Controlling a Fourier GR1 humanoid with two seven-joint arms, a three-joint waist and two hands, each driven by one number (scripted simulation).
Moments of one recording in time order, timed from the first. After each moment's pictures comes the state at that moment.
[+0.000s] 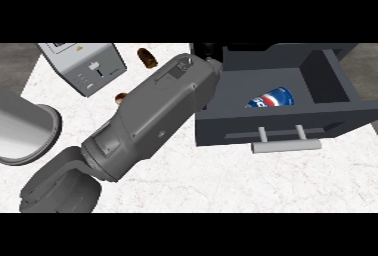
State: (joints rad) left arm -1.42 0.00 -0.60 -0.49 1.03 0.78 -0.28; right arm 0.18 -0.11 -0.58 -2.39 -0.16 0.52 0.12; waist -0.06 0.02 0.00
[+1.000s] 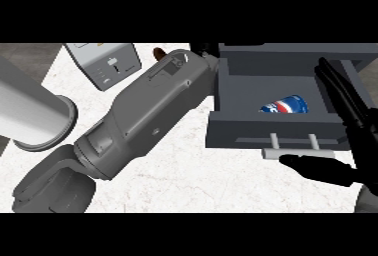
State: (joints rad) left arm -1.41 0.03 -0.58 -0.52 1.02 0.80 -0.22; right arm -0.19 -0.11 -0.07 -2.04 0.75 0.27 0.01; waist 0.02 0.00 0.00
